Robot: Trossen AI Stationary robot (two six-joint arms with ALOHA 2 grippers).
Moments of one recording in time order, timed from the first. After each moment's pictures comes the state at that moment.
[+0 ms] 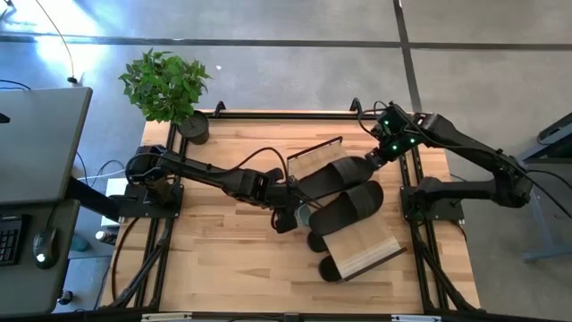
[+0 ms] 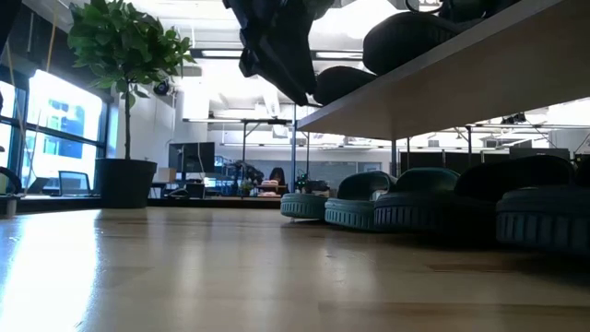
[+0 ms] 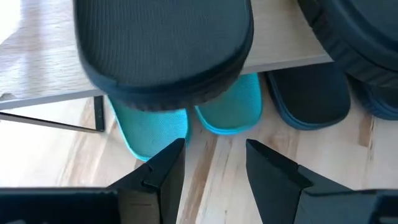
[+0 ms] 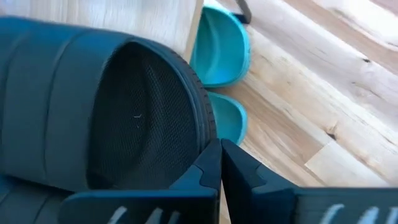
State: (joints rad) left arm -0.05 1.83 1.52 -0.75 -0.26 -0.37; right arm -0.64 1.02 0.97 -1.12 -0.31 0.34
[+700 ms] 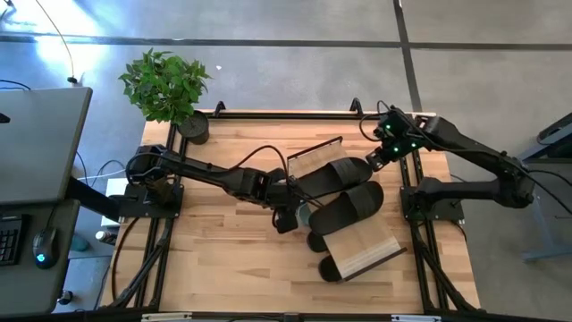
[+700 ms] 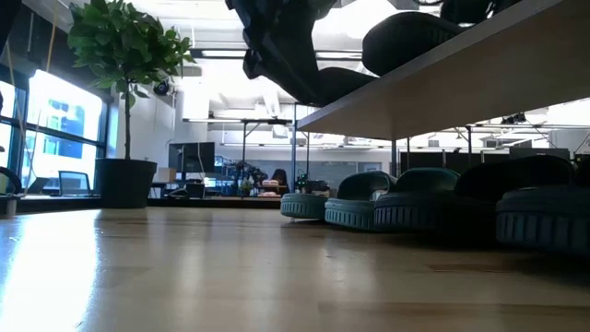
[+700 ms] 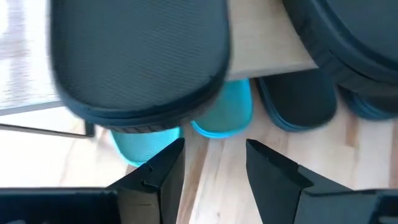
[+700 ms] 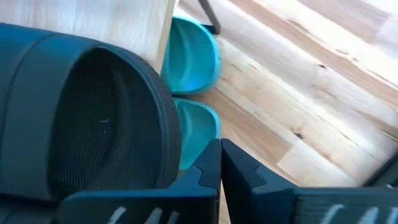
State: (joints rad) left arm -0.05 1.83 1.52 -0.73 -0.22 -0.36; right arm -0.59 1.00 0.97 -1.14 -0.15 0.39
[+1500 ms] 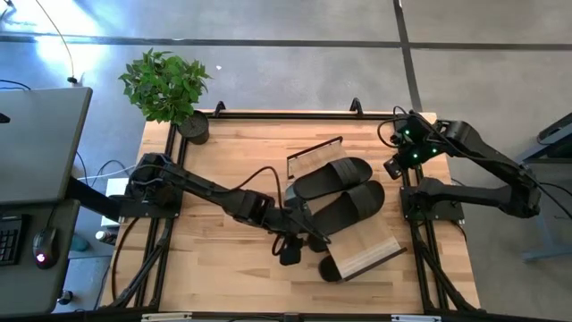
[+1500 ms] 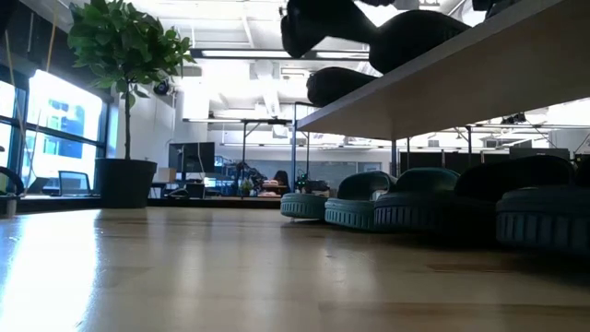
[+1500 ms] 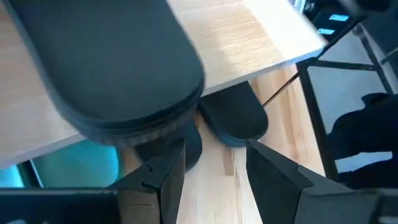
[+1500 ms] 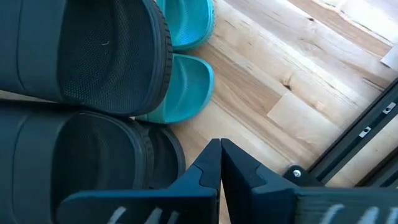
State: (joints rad) left arm -0.19 1.89 1.52 -0.39 -0.06 -0.30; right arm -0.59 0.84 1.01 -1.37 -0.18 0.38
